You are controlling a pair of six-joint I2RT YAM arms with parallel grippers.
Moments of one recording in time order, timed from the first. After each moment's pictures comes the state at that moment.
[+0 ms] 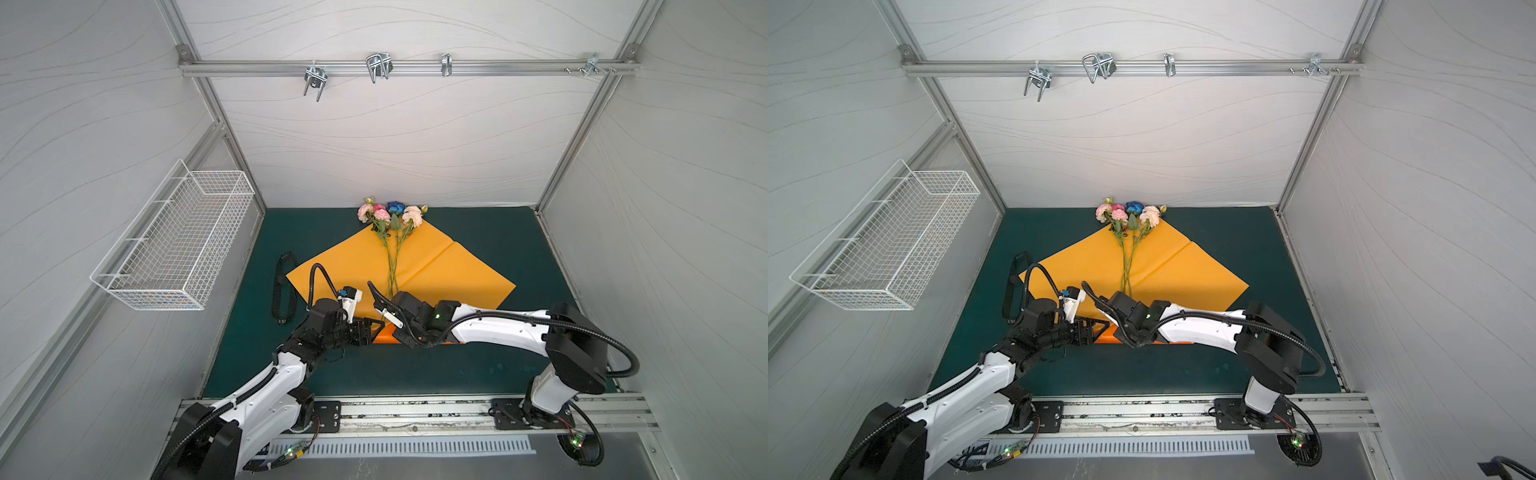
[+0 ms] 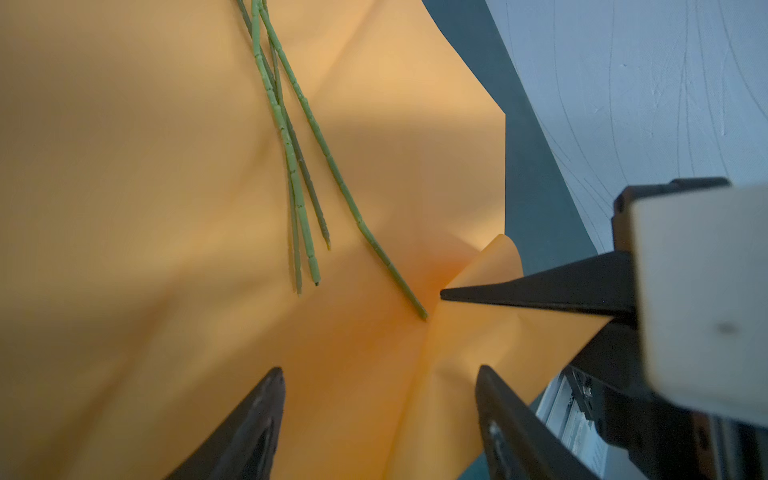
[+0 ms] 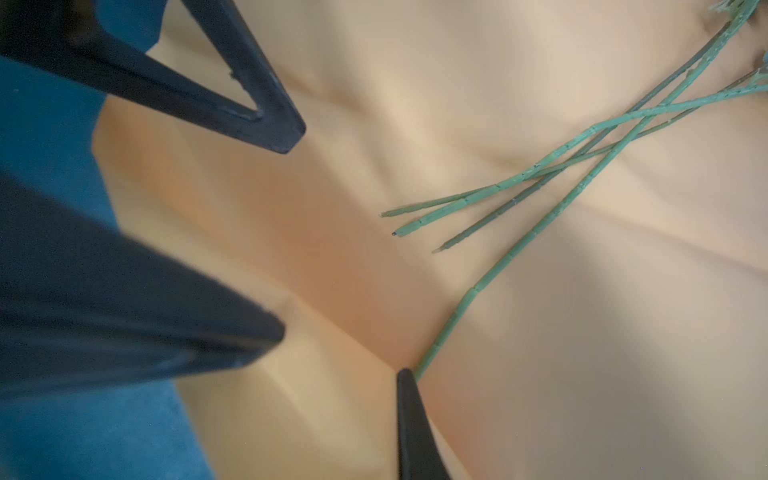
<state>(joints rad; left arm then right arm) -0.40 0.93 0.26 0.05 0.50 -0.47 1.15 1.67 1.07 -0.42 0.18 -0.06</state>
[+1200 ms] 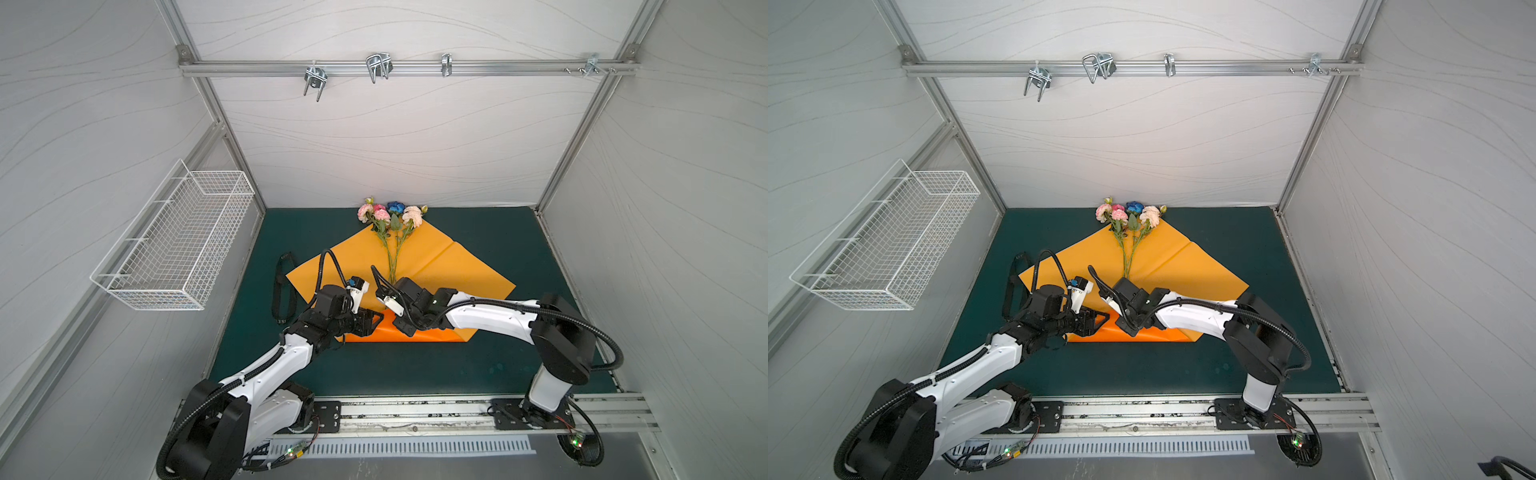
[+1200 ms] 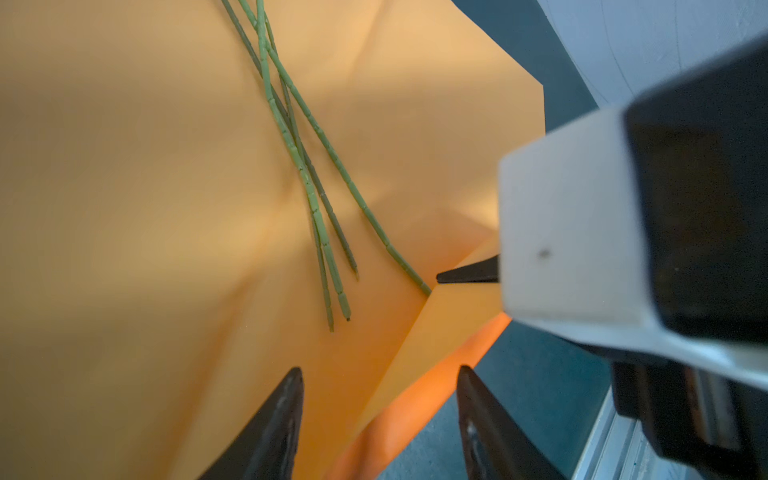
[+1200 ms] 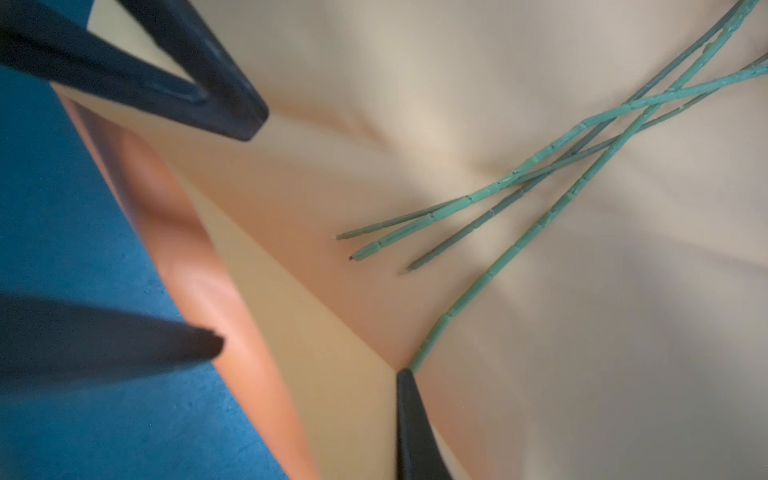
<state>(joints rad) -0.40 1.08 0.42 -0.07 0.44 -0.27 1.05 1.74 1.13 -0.44 0.10 -0.08</state>
